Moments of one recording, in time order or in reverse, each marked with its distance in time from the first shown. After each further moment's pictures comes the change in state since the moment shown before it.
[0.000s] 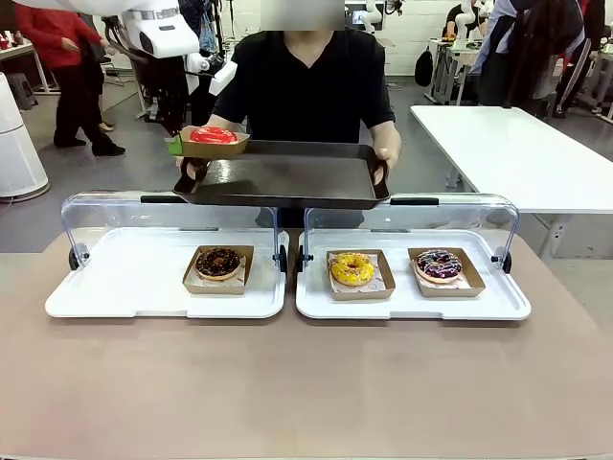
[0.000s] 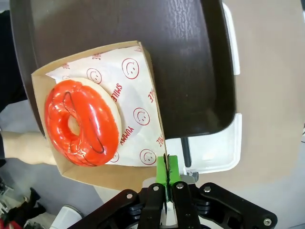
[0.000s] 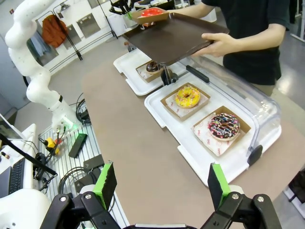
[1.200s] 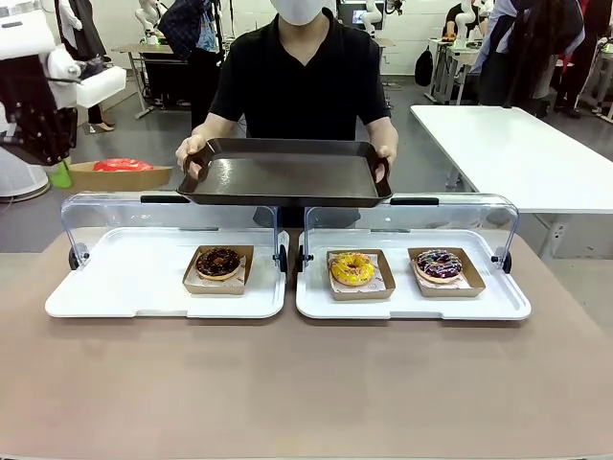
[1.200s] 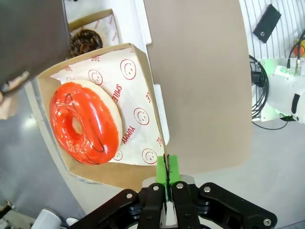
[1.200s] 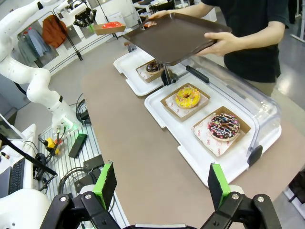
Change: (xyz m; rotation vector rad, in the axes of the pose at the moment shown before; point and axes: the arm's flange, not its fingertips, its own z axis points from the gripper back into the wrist) left arm -0.095 -0.163 0.038 -0.073 -0.037 0.007; right arm 0.000 0.000 0.000 0.000 -0.002 0.000
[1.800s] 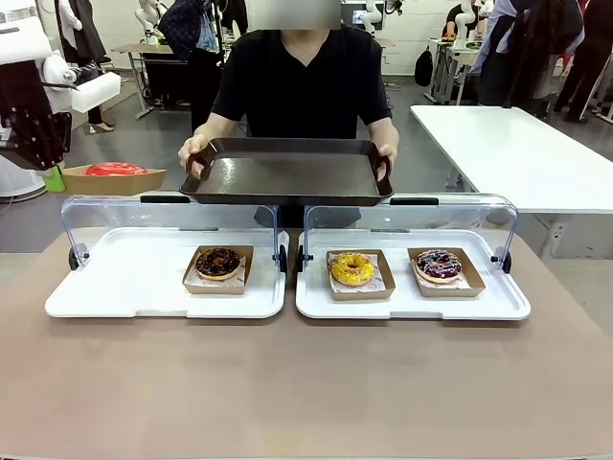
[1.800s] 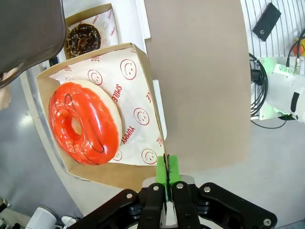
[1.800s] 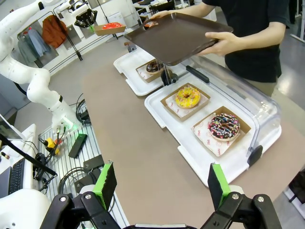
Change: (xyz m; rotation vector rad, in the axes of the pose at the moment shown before) left arm -0.014 0.002 -0.011 -0.023 0.008 0.025; right arm 0.000 0.000 0.000 0.000 0.000 0.000
